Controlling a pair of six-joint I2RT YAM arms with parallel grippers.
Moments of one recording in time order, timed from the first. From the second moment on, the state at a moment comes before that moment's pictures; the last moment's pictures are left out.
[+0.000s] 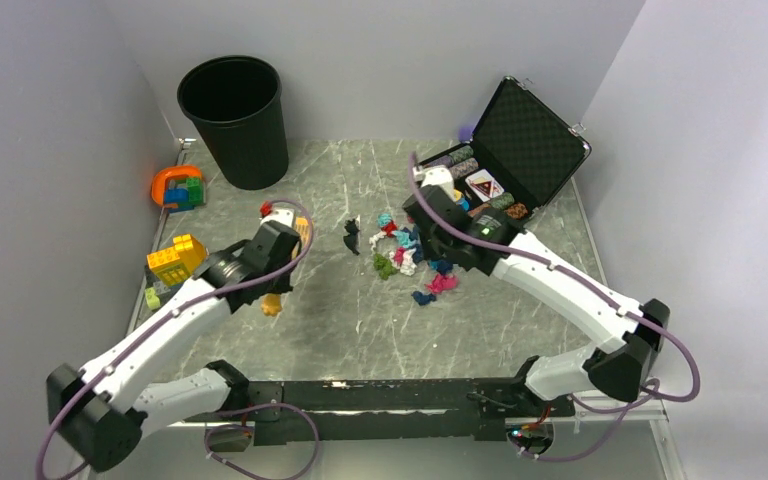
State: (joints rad) left arm -0.62 0.99 0.91 -0.85 -0.42 -0.41; right arm 0.91 1.39 1.43 -0.99 0.50 0.45
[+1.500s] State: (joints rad) left arm -0.90 1.40 0.89 -0.72 -0.25 -0.56; right arm 0.67 1.41 1.30 -0.84 0.62 0.70
